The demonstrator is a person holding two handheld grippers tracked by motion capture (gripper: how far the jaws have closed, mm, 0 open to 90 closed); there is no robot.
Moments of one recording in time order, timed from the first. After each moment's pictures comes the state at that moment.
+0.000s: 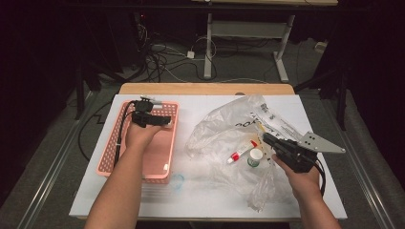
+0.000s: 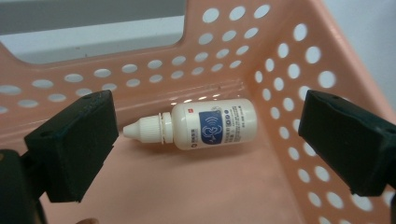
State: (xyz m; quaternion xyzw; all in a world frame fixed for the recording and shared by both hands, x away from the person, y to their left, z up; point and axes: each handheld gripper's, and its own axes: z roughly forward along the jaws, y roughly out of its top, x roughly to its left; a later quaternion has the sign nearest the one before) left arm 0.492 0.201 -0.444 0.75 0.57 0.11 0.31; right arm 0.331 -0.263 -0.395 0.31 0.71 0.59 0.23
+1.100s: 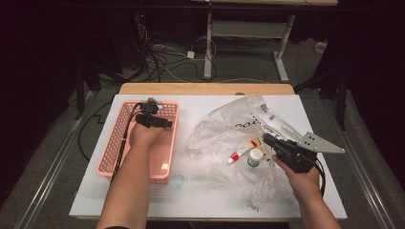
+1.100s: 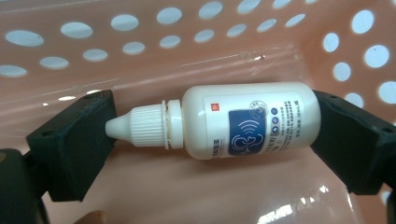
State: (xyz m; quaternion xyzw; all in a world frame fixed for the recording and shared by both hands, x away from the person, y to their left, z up) left arm 0.515 0.195 -0.474 0.77 0.59 0.07 0.24; right arm 0.331 -0.264 -0.397 0.31 0.72 0.58 0.23
